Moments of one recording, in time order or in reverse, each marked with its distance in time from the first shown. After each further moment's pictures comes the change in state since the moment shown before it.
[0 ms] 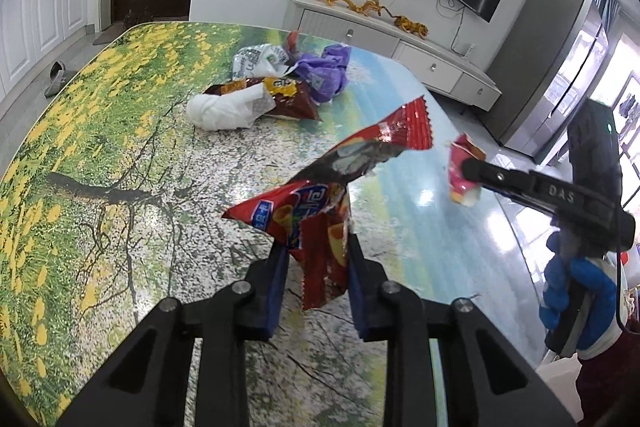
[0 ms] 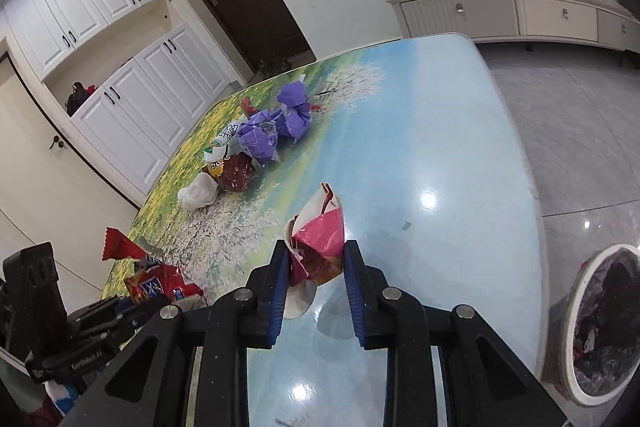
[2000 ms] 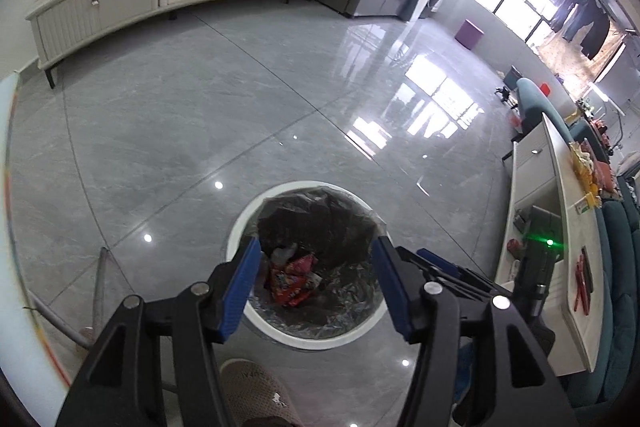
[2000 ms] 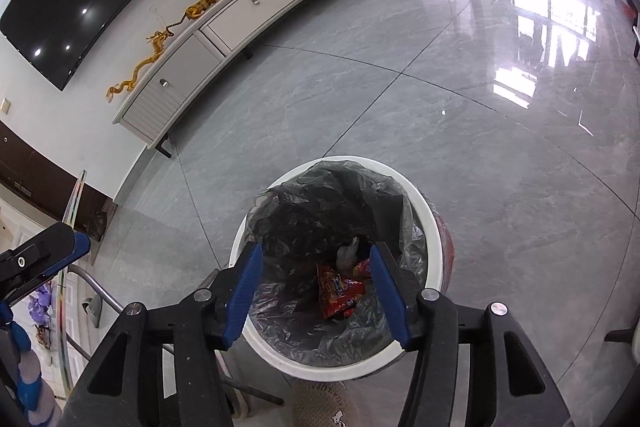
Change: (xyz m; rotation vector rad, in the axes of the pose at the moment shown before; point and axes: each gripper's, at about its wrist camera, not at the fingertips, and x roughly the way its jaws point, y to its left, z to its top) left arm 0.223 -0.406 0.039 0.504 0.327 -0.357; right arm -0.173 -0.324 -0.139 0.719 -0.239 -0.480
